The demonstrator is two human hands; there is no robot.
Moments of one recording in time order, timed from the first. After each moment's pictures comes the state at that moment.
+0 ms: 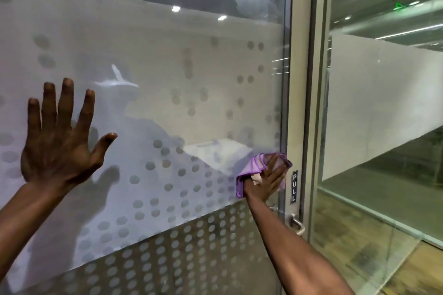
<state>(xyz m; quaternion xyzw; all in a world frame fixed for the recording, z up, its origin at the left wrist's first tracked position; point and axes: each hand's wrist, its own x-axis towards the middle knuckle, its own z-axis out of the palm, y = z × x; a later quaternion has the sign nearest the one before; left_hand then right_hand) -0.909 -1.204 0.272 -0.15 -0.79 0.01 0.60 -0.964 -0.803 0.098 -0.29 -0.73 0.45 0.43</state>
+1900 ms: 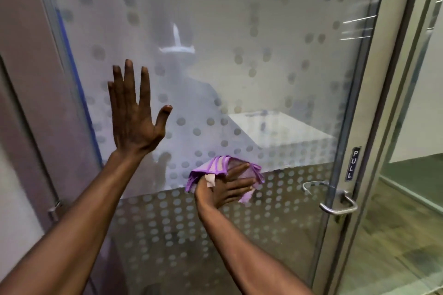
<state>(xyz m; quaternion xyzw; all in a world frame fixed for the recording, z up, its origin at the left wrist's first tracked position) -0.877 -1.213 0.224 -0.10 -0.79 -0.07 0.60 -0.913 -1.082 0.060 -0.37 -0.79 0.38 0.31</state>
